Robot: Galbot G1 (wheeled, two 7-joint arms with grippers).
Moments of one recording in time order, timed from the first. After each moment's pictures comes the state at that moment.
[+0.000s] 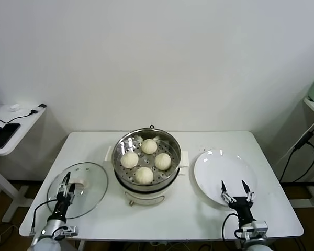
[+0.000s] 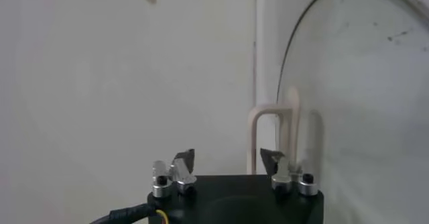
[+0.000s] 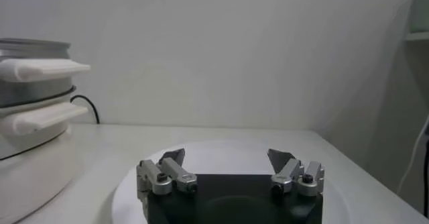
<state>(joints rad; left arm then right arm) 1.31 -1.16 -0.56 -1.31 1.16 -0.07 -0.48 -1.48 1.32 0.58 1.70 0.23 0.14 0.00</state>
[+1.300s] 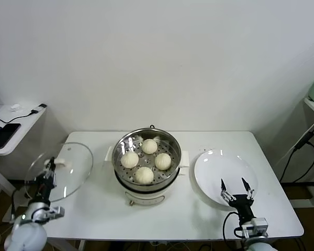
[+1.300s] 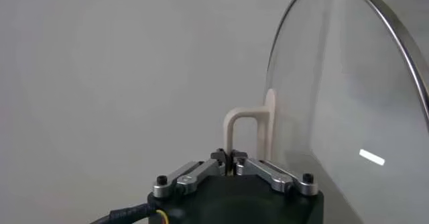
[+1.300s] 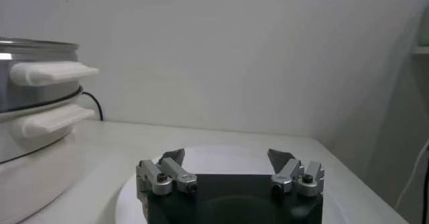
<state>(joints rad) 1.40 -1.05 -0.66 -1.68 0.94 0.09 -0.26 -1.50 1.30 0.57 1.77 0.20 0.08 0.02</state>
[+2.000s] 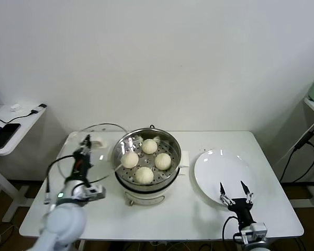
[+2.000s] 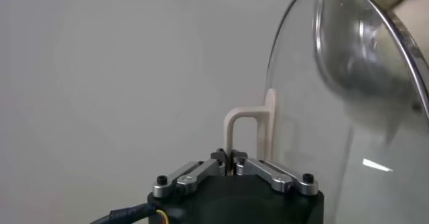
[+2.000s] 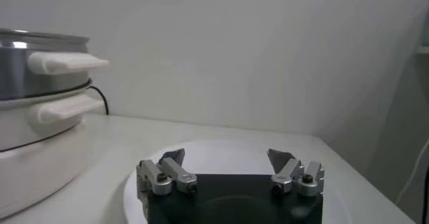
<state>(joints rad) 1.26 -1.08 -0.33 -2.10 1.11 0.51 0.13 -1.52 1.31 0.57 1.76 0.17 0.11 0.01</state>
